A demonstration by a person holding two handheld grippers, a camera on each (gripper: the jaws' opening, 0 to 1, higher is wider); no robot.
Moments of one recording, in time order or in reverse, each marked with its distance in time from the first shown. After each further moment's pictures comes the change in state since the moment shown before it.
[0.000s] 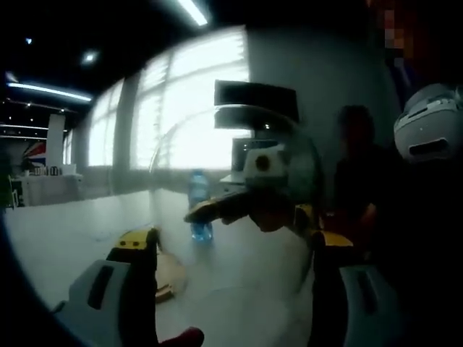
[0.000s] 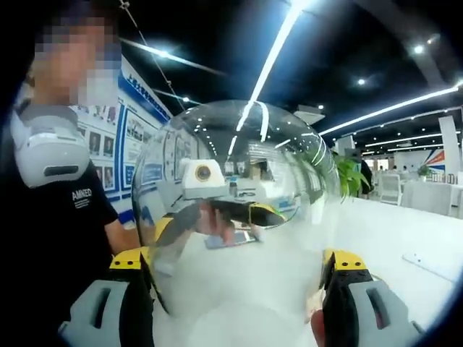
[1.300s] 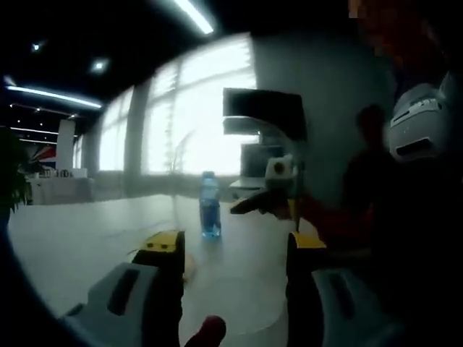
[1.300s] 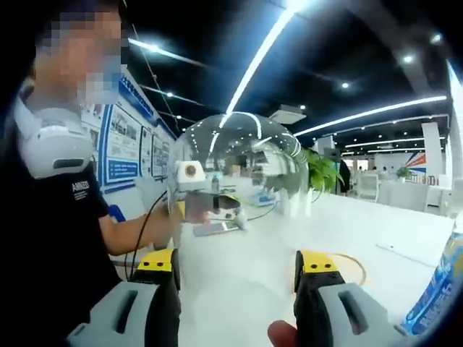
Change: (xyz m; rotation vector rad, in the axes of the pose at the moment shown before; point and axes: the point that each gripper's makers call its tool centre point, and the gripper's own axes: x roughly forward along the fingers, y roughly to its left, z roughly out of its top) left arm -0.042 -0.002 -0.005 0.001 -0.053 0.071; right arm -0.056 0.002 -0.013 -0.015 0.027 -0.136
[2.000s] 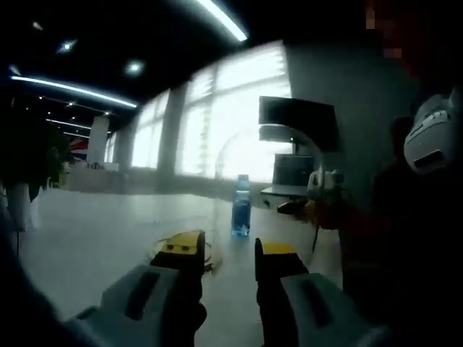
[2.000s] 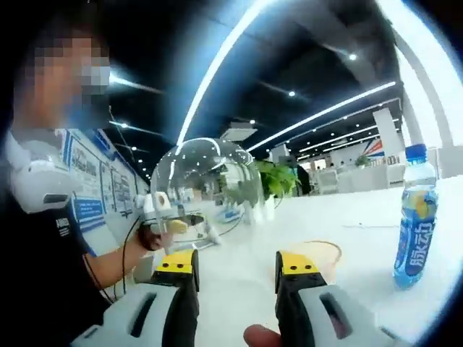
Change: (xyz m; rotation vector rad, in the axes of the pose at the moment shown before) left arm -0.035 0.030 -0.007 -0.060 -0.034 0.227; right arm -0.038 -0.006 -0.013 0.206 -0.133 -0.292
